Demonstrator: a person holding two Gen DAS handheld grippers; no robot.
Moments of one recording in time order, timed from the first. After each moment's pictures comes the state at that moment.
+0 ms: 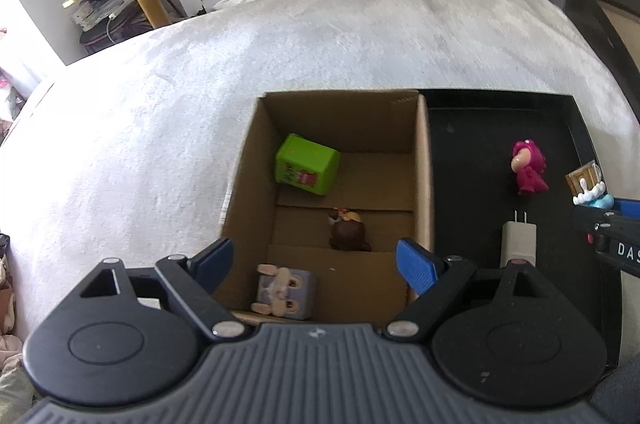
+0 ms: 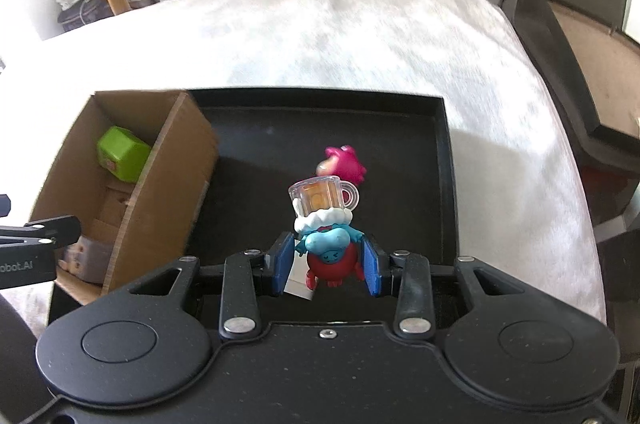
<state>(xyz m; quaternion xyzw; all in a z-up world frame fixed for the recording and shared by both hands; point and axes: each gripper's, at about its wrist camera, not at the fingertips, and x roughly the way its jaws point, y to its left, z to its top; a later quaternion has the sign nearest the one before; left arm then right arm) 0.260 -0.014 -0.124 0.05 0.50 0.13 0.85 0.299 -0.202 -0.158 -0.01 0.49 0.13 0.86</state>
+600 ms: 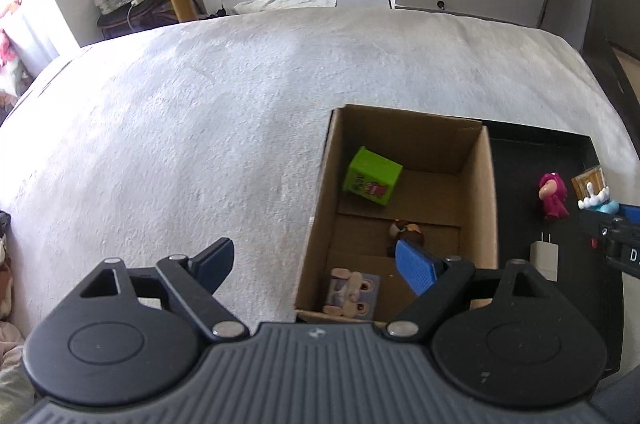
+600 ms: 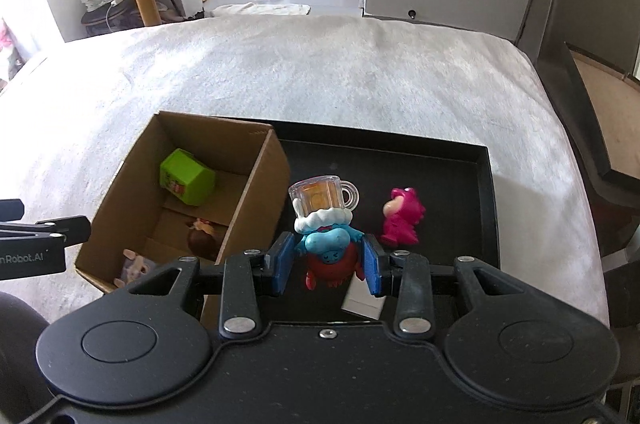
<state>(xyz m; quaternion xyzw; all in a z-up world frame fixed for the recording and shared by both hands) 0.238 0.060 -0.101 0.00 0.48 0.14 0.87 0.284 -0.145 -0.120 -0.02 0.45 0.14 0.88</state>
